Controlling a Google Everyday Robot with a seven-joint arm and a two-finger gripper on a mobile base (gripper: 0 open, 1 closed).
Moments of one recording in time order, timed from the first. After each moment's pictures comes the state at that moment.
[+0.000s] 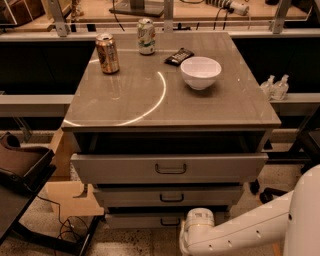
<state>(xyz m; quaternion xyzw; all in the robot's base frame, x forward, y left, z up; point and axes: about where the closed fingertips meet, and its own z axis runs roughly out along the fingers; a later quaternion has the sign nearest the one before) 0.396 -0.100 0.324 -0.69 0.72 -0.01 0.08</state>
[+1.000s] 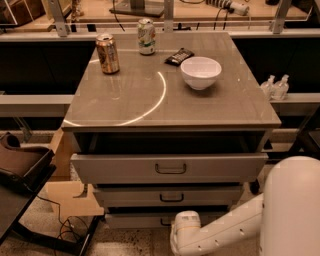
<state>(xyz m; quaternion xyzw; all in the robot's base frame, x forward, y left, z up) 0.410 -0.071 0.286 -0.73 0.68 -0.03 0.09</state>
